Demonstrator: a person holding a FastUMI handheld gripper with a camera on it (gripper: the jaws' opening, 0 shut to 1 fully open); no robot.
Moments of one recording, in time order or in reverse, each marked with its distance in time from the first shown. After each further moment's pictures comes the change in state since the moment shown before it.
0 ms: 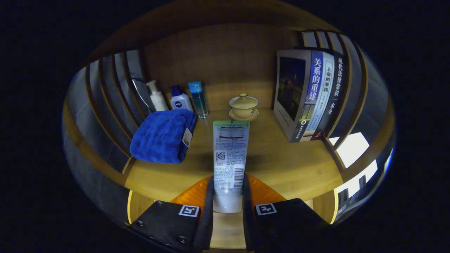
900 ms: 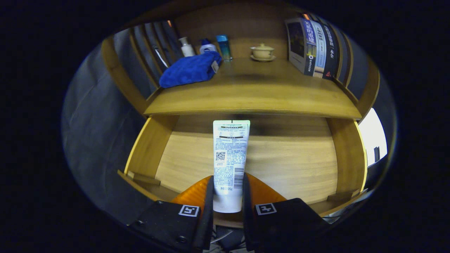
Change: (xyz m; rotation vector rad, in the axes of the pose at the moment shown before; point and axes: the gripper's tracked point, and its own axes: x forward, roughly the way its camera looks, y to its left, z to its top) arm -0.095 0.022 -0.184 -0.074 0.230 0.182
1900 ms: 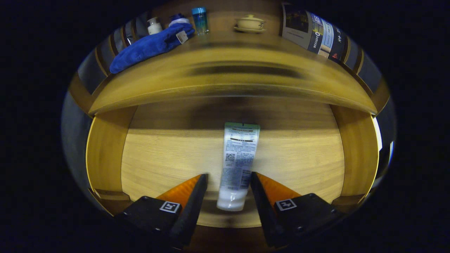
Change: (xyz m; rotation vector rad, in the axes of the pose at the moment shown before) arm 0.067 -0.009 -0.023 0.075 0.212 -0.212
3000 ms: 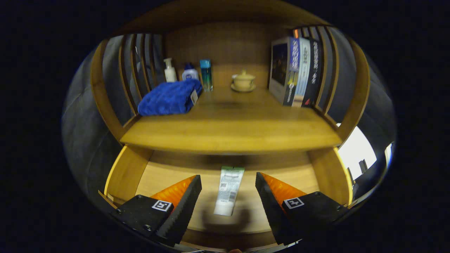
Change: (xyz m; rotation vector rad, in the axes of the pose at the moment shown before) arm -0.075 0.003 0.050 -0.027 -0.371 0.039
